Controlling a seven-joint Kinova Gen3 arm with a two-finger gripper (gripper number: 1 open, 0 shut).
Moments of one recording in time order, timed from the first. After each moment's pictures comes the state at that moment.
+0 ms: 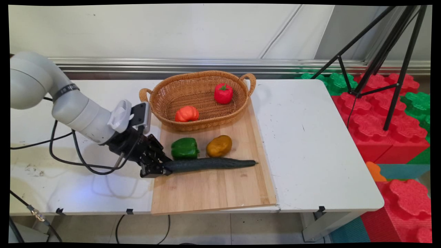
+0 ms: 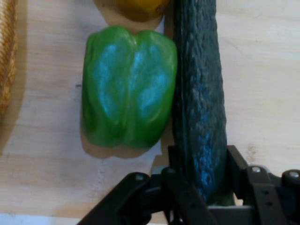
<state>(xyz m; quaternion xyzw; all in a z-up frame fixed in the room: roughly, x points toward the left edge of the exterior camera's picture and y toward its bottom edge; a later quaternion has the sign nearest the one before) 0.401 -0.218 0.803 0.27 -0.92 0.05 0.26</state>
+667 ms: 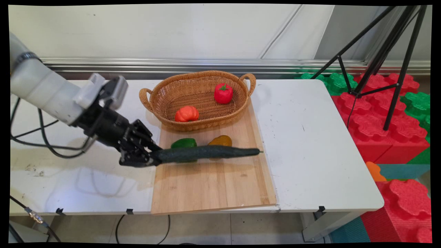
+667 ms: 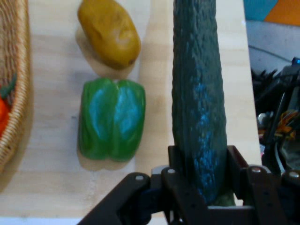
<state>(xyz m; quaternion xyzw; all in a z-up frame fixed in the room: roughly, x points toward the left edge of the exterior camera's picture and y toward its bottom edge) 0.433 -0.203 0.874 0.25 -0.92 0.04 0.32</state>
